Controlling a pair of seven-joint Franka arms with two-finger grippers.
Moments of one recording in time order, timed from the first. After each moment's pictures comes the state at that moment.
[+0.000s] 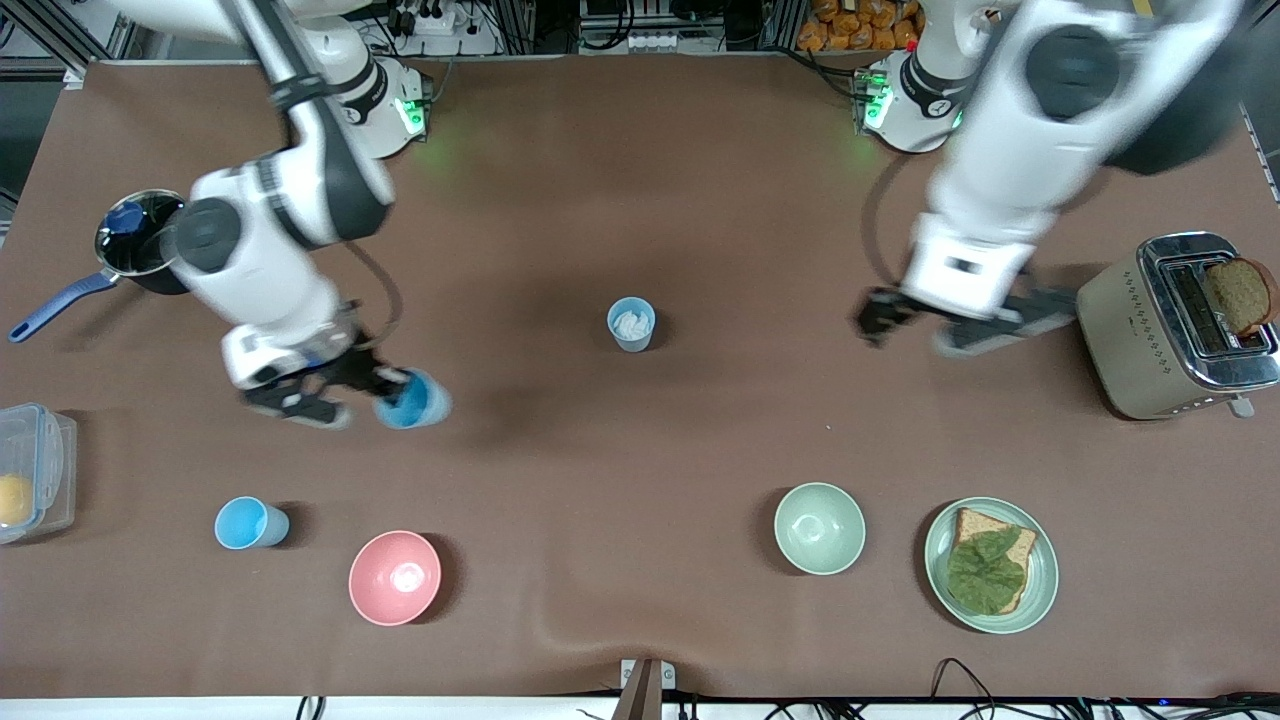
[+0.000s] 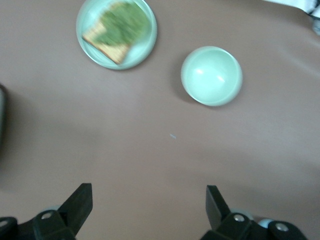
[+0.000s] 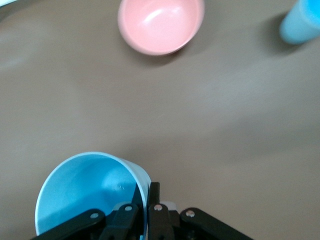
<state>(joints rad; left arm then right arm) -0.03 0.12 -0.32 -1.65 0.14 1.86 -0.65 0.23 0.24 0.14 -1.90 0.00 2.30 0.65</state>
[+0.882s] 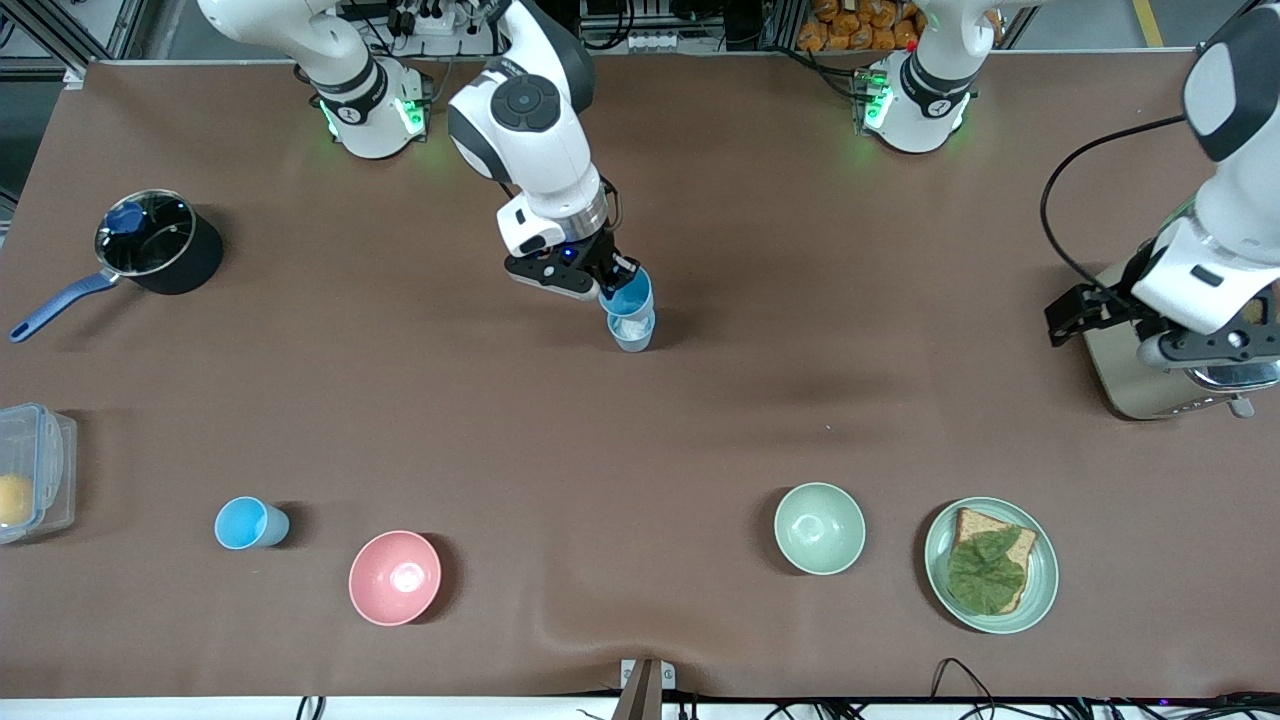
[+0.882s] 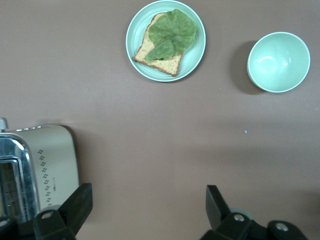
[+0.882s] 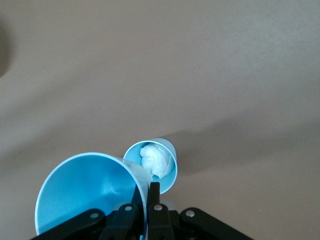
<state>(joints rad) 0.06 0.05 -0.13 -1.71 0.09 1.83 -0.12 0.67 0.28 0.13 -1.96 -0.03 2.42 1.22</state>
